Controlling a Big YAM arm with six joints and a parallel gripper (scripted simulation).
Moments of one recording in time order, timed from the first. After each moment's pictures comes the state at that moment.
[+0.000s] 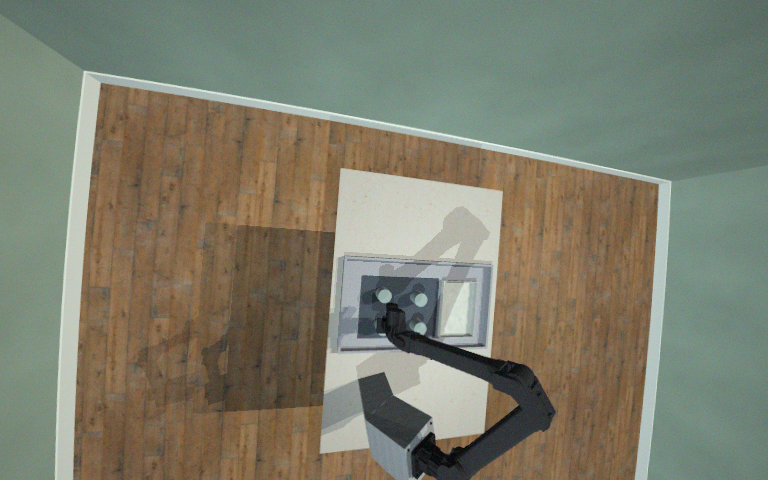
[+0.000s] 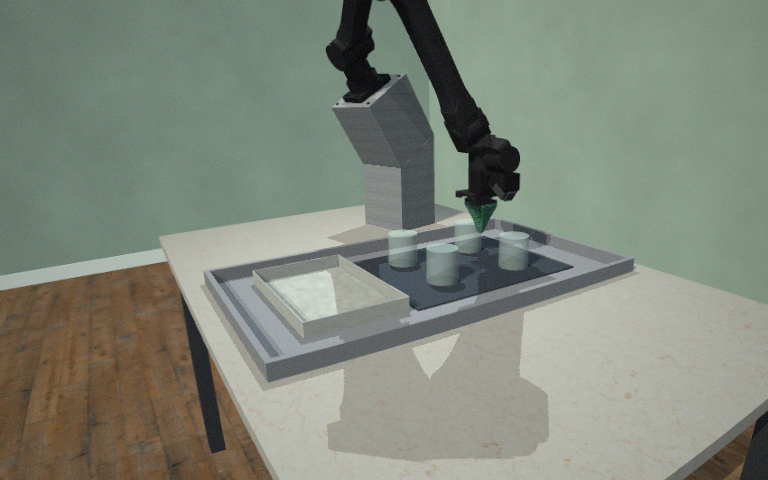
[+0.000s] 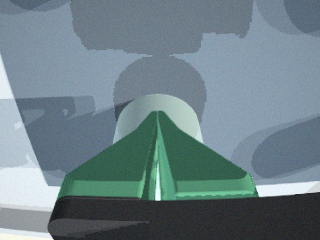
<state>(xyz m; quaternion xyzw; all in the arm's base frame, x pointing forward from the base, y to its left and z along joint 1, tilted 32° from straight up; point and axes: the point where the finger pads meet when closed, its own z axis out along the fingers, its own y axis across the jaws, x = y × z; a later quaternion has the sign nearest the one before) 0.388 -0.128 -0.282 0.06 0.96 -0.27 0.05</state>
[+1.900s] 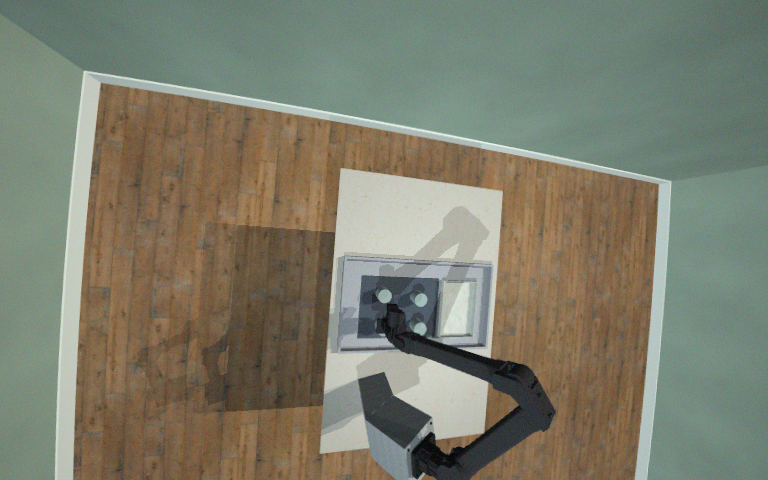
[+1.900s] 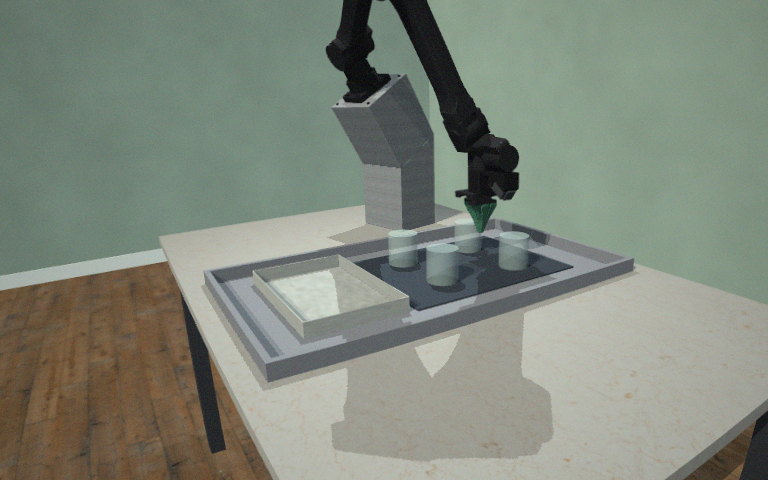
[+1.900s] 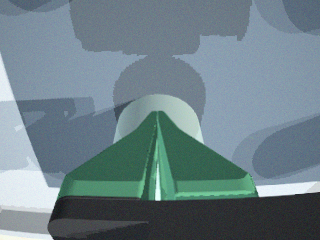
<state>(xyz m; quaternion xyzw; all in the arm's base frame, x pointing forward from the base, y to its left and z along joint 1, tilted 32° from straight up) 0.388 -0.127 -0.282 0.06 0.96 -0.27 0.05</state>
